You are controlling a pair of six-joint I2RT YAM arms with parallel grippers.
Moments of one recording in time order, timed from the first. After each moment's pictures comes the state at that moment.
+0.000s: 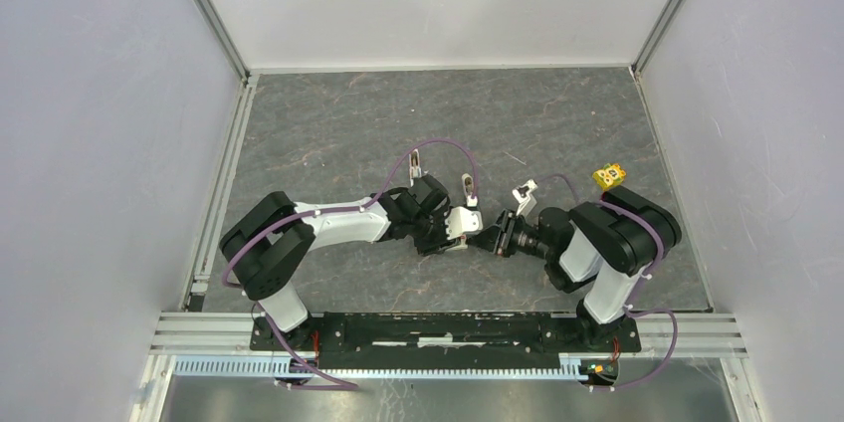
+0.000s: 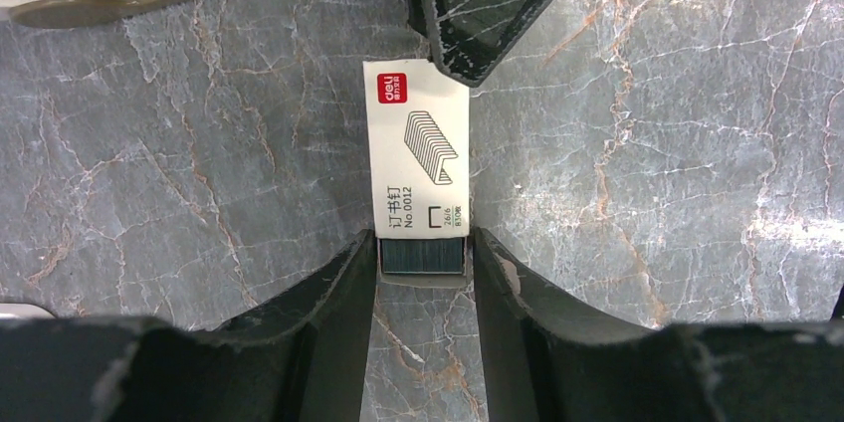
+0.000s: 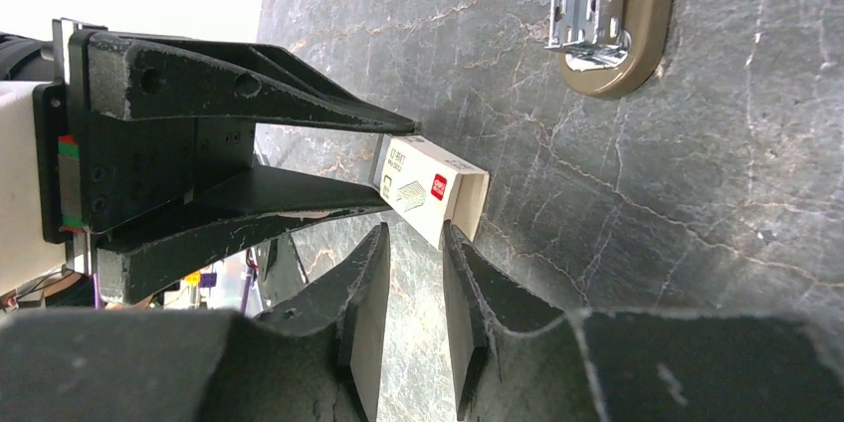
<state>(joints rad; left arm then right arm) -0.90 1.68 0.89 -0.21 0.29 0.52 0.46 1.76 0.10 1.33 -0.60 0.89</state>
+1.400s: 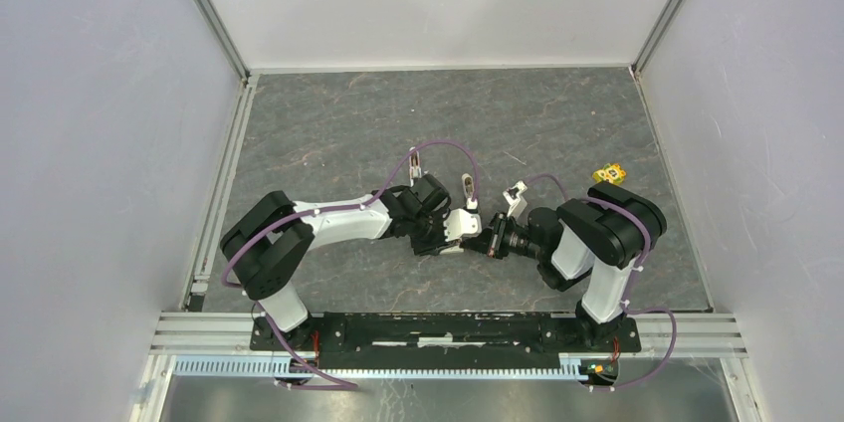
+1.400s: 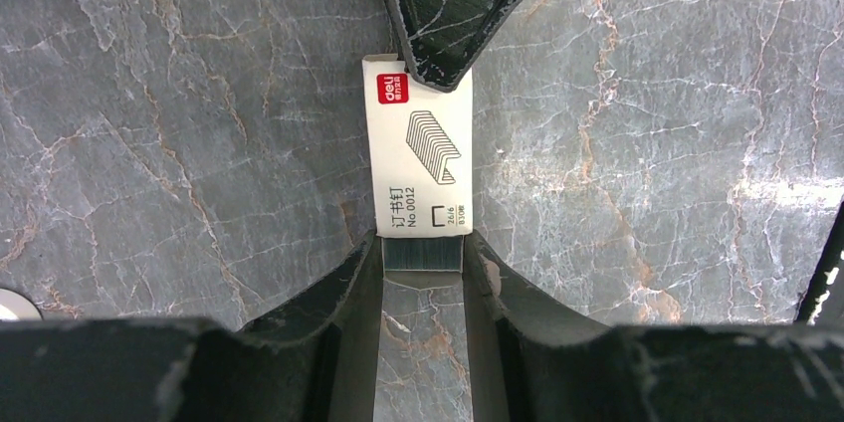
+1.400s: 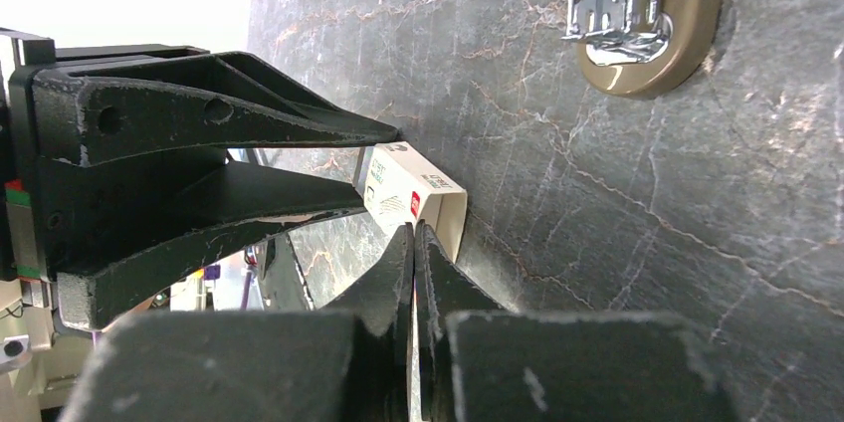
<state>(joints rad) -0.90 1.68 0.92 -0.32 0.29 0.54 0.53 1.83 0.14 1.33 -0.56 0.92</state>
